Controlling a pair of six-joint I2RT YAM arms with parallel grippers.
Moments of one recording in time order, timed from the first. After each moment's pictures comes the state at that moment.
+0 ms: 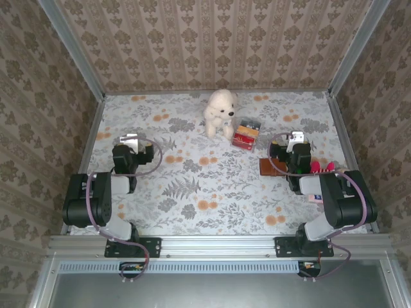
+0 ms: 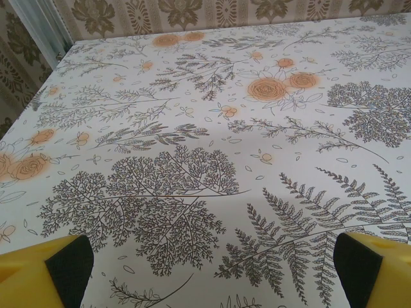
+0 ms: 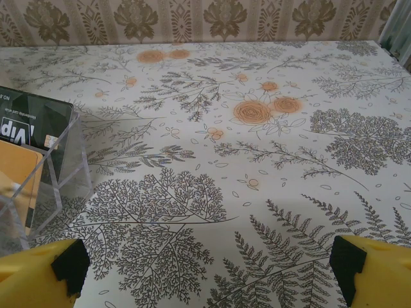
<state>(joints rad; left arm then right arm) -0.01 1.54 0.40 0.76 0.01 0.08 0.03 1.52 0.38 0.79 0.13 0.03</state>
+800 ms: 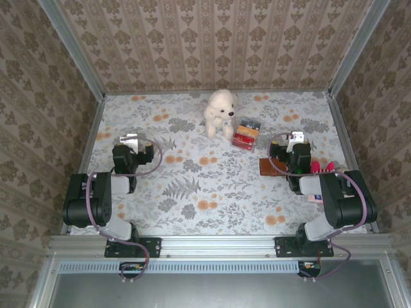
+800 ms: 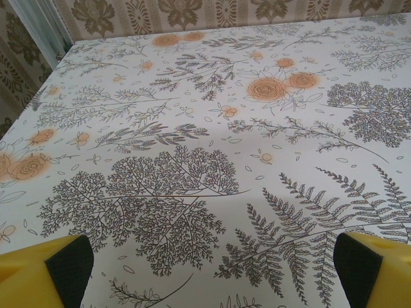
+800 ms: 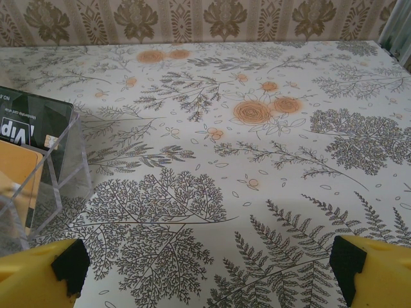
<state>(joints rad) -0.01 1.54 0.40 0.76 0.01 0.08 0.03 1.52 0.38 0.79 0.13 0.03</state>
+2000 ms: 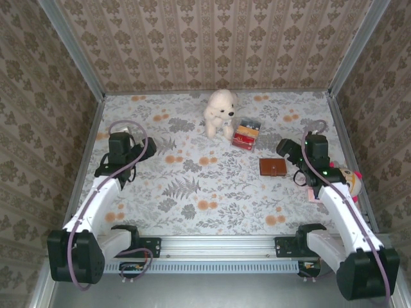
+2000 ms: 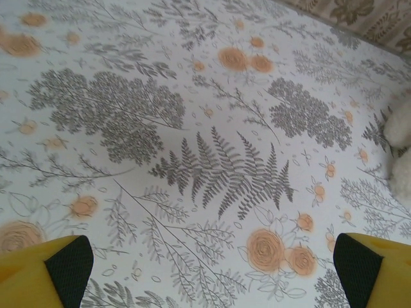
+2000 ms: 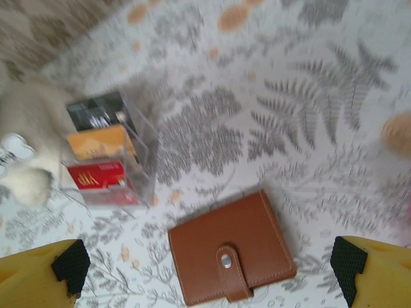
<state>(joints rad) -0.14 1.07 0.70 -0.28 -0.03 -0.42 0.03 0.98 0.69 -0.43 0.03 0.58</state>
